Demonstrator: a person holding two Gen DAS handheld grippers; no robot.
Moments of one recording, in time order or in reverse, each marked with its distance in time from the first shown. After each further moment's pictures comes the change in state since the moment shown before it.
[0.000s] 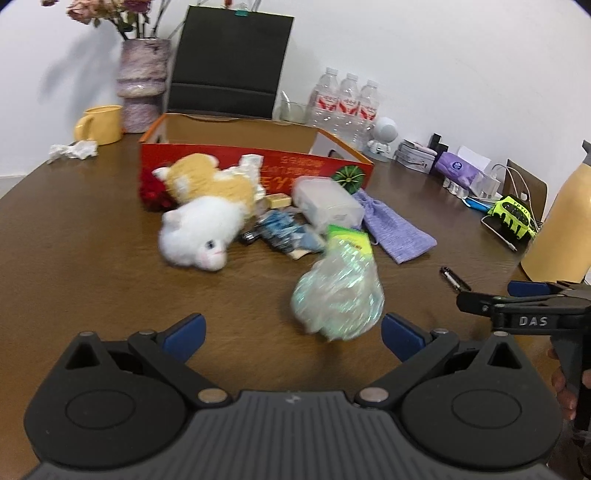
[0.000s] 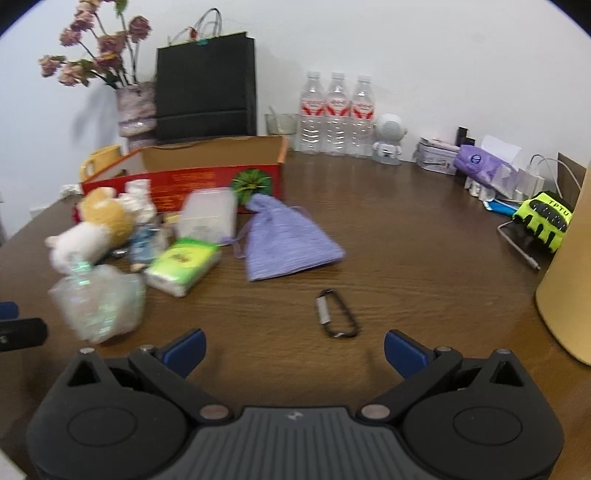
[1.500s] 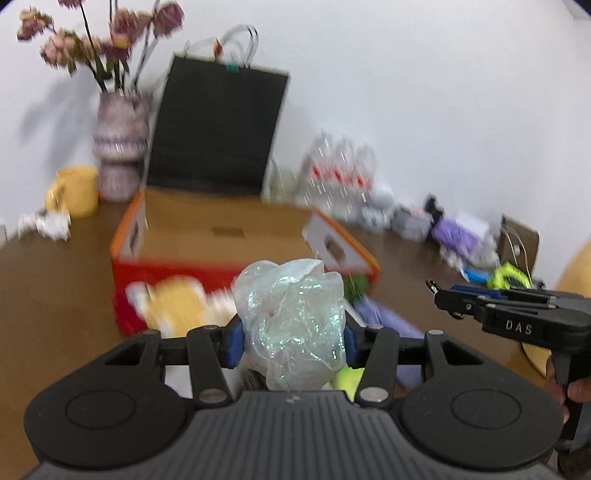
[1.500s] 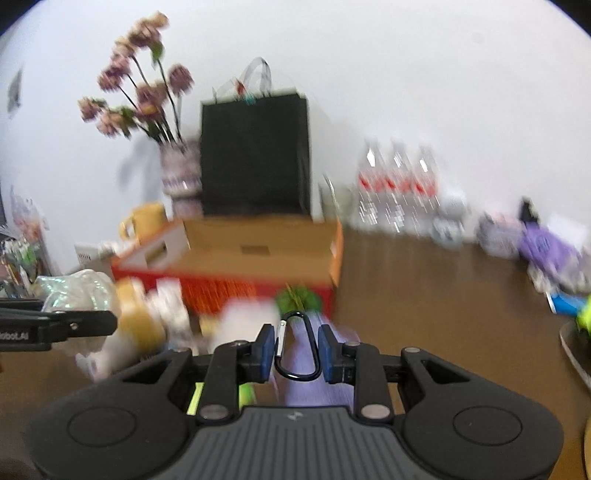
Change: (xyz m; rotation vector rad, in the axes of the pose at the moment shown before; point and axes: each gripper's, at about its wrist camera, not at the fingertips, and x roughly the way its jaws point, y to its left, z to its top) left arm 0.034 0.026 0.105 -0.007 -0.173 -0.046; right arm 0.033 0.022 0.113 -0.078 -0.218 0.212
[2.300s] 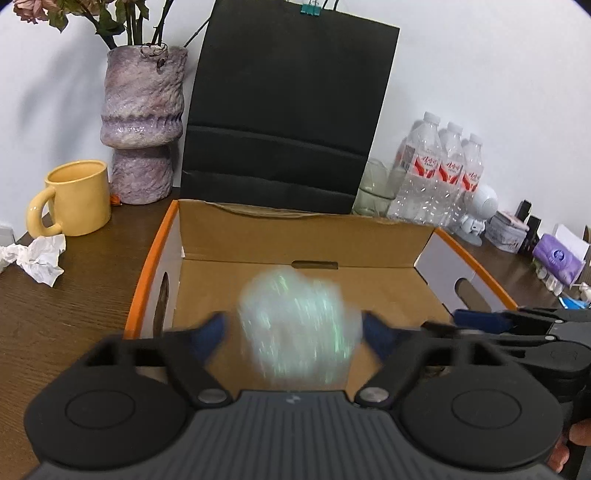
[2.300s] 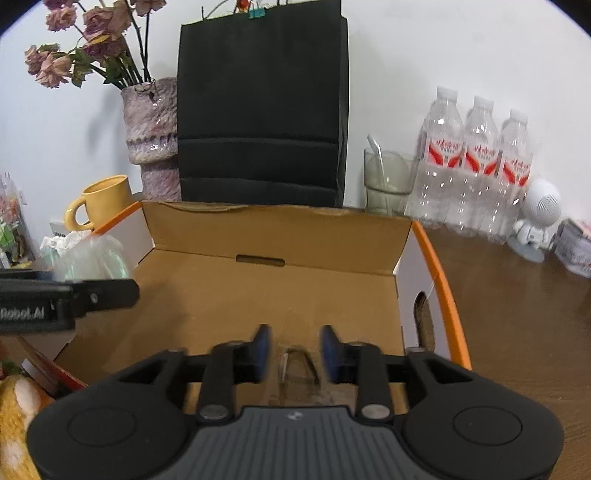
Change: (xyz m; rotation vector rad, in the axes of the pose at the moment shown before) left arm 0.170 0.090 0.060 -0.017 0.103 0.150; right arm 0.223 0.023 0.049 0.002 0.201 0.006
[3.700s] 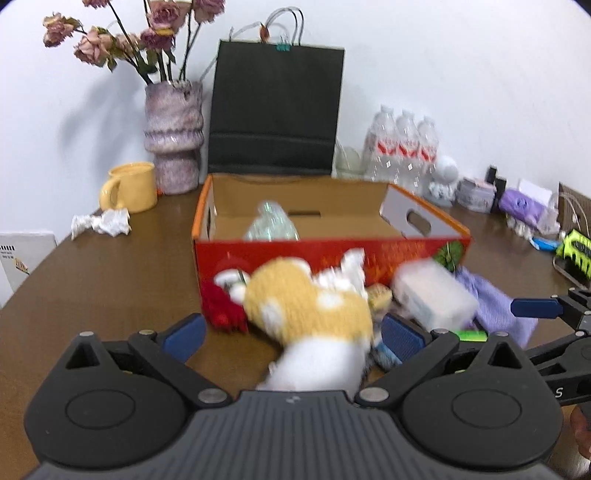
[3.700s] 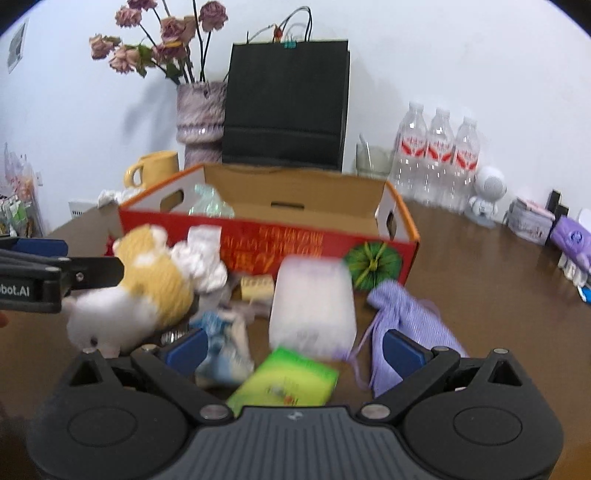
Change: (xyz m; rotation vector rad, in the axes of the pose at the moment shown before) left arm -0.147 -0.022 -0.107 0.096 -0.037 0.040; right arm -0.151 0.044 -0.123 -0.043 -0.022 -0.052
